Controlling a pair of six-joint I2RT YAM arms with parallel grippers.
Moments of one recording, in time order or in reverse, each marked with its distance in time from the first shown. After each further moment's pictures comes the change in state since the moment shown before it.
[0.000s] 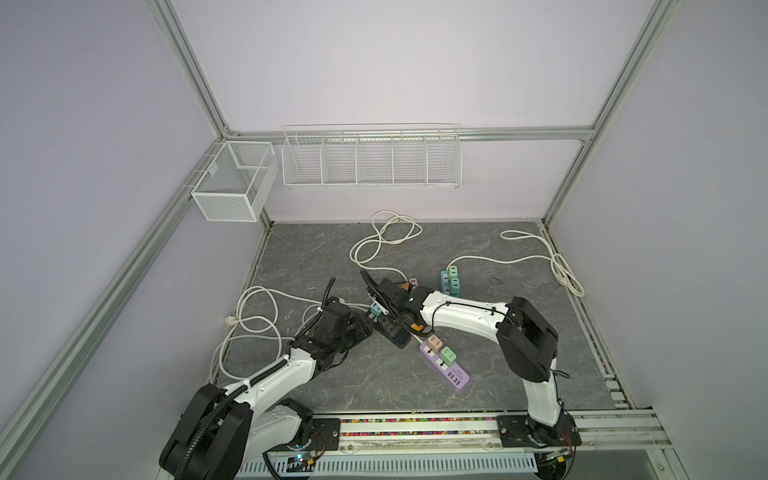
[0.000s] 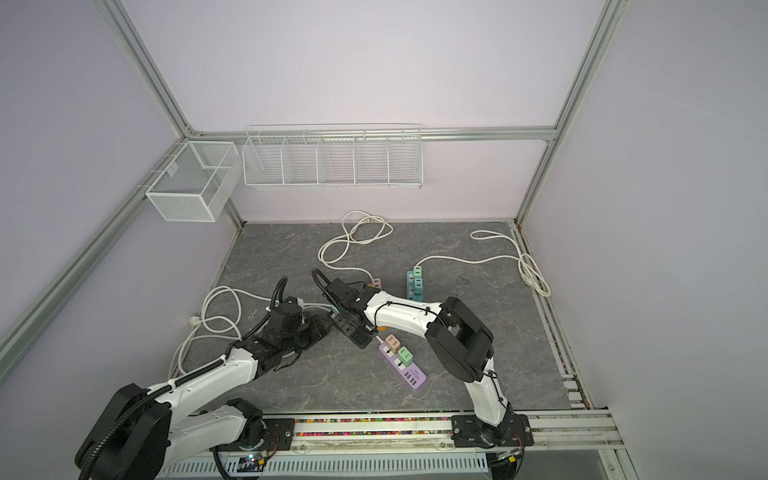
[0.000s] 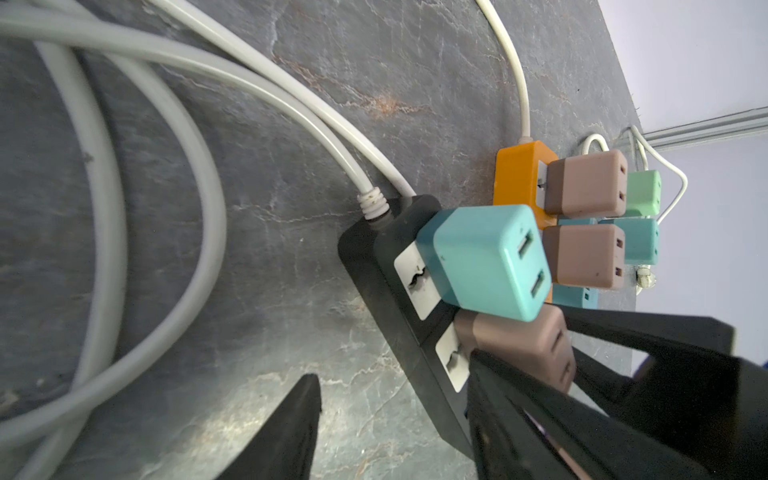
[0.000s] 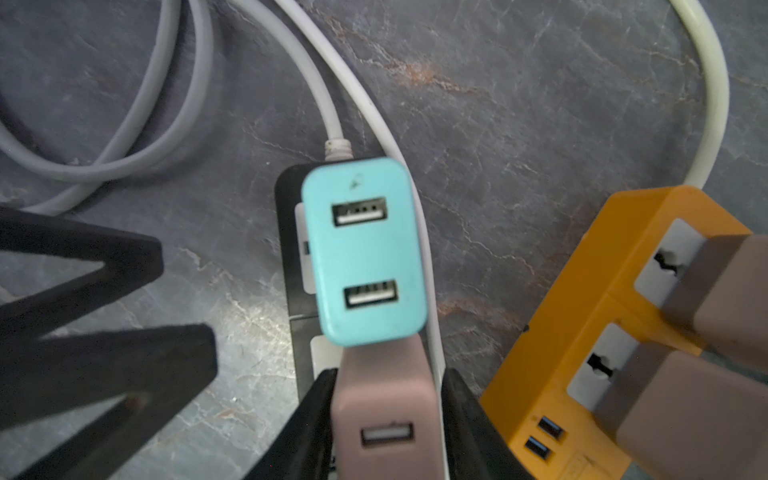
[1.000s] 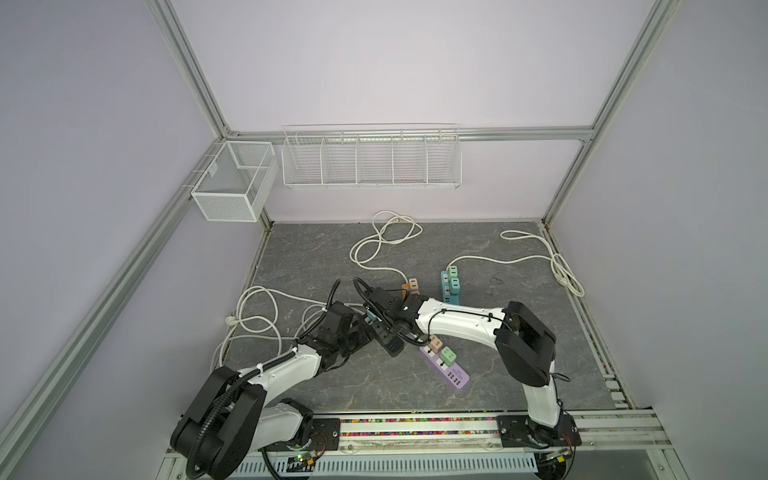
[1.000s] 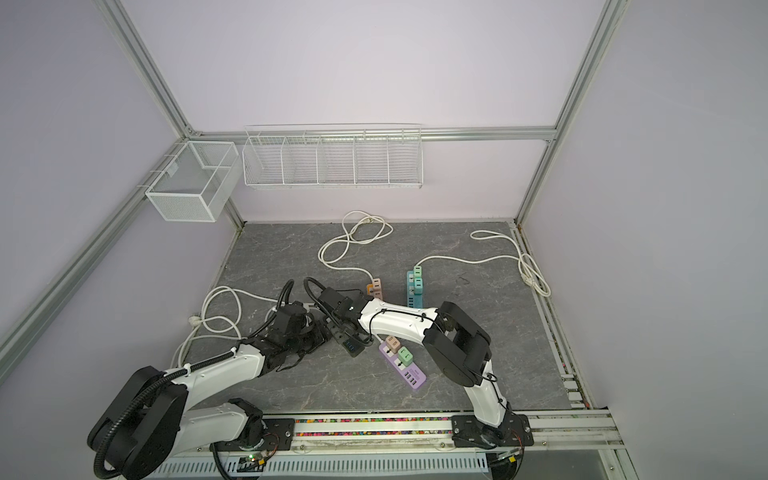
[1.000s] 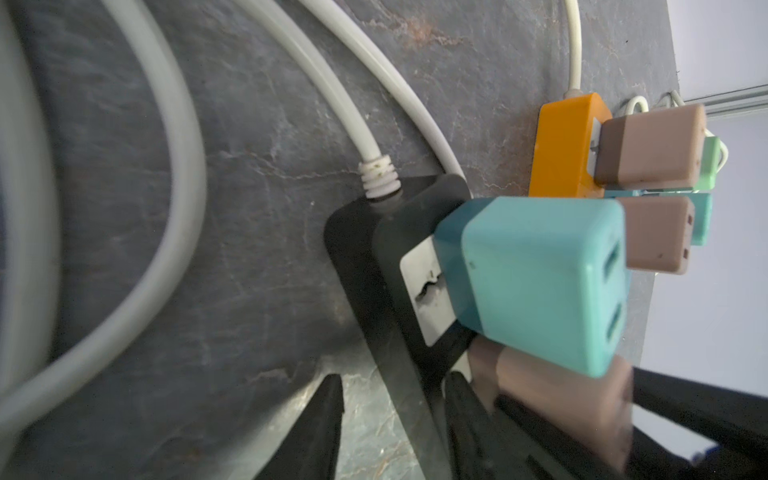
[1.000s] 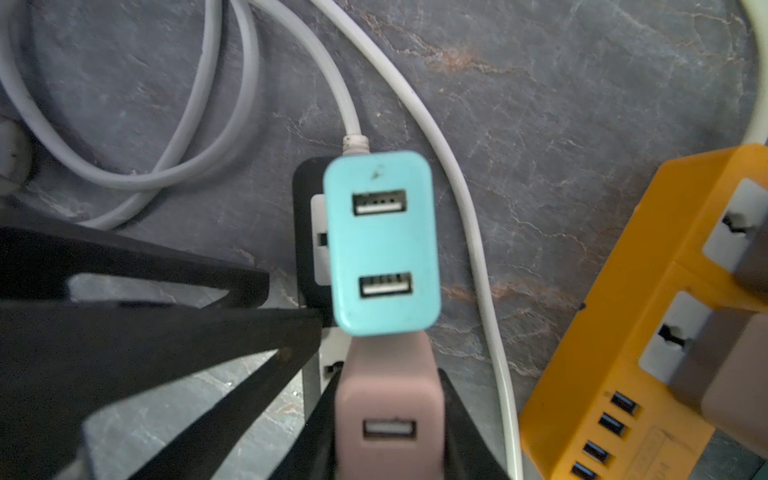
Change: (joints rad) left arm 0.000 0.111 -0.015 0.061 0.069 -0.009; right arm 0.064 0.000 -0.003 0.005 0.023 0.141
